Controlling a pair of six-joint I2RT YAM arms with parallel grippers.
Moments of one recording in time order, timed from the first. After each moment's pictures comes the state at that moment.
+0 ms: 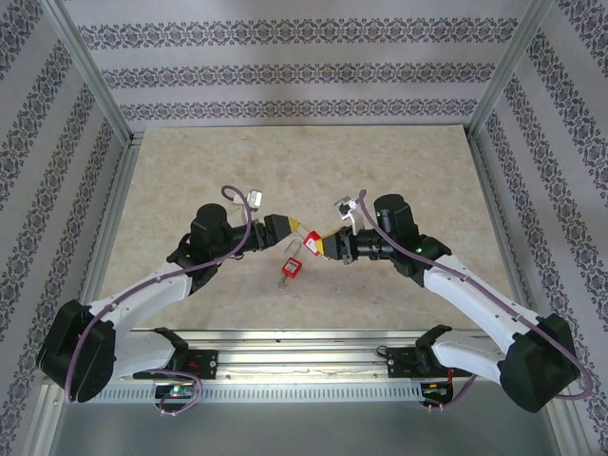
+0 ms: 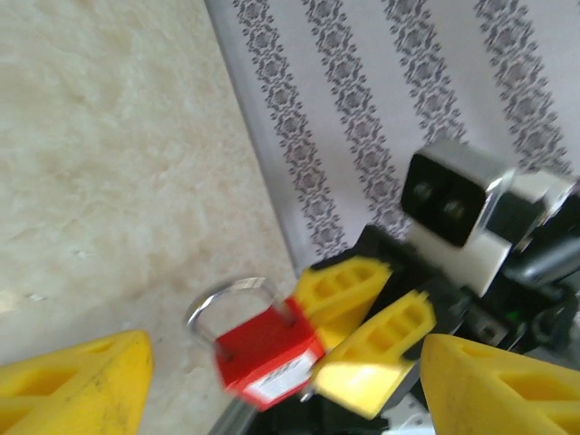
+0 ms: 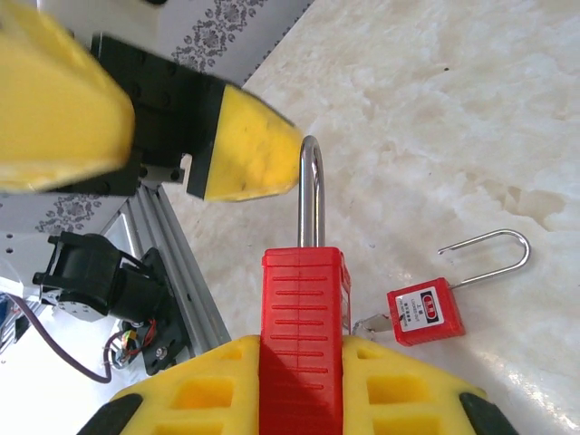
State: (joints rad) left arm -0.50 1.16 0.59 0.37 0.63 -0.98; right arm 0.52 1.10 0.74 -0.19 -0.70 0.34
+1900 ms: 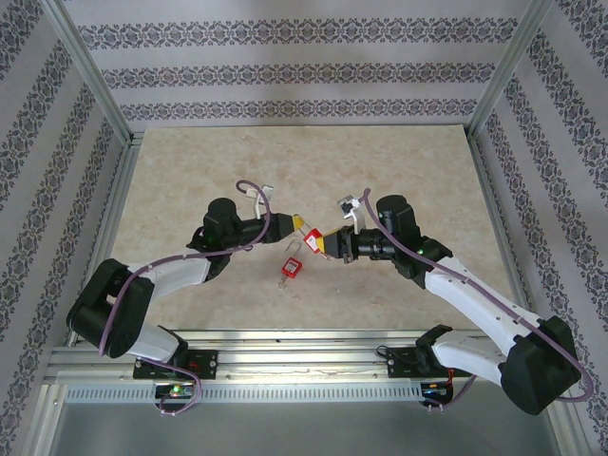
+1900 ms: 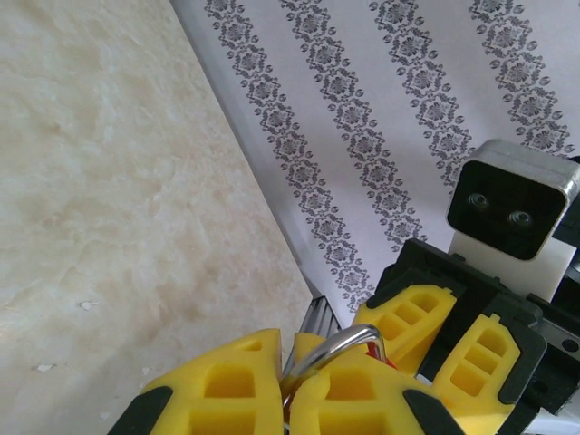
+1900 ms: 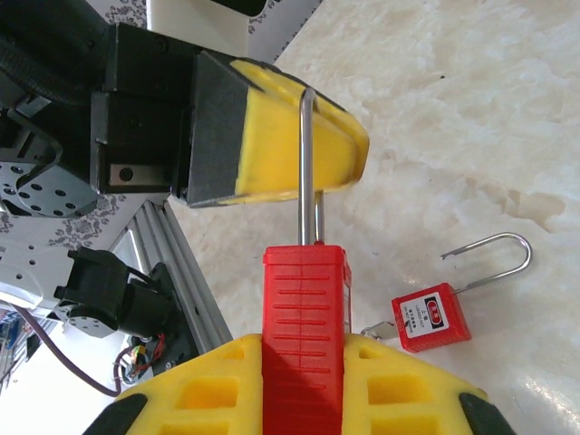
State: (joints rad) left arm -0.45 1.45 0.62 0.70 0.75 -0.95; right arm 0.53 1.09 0.72 -0.15 -0.70 0.40
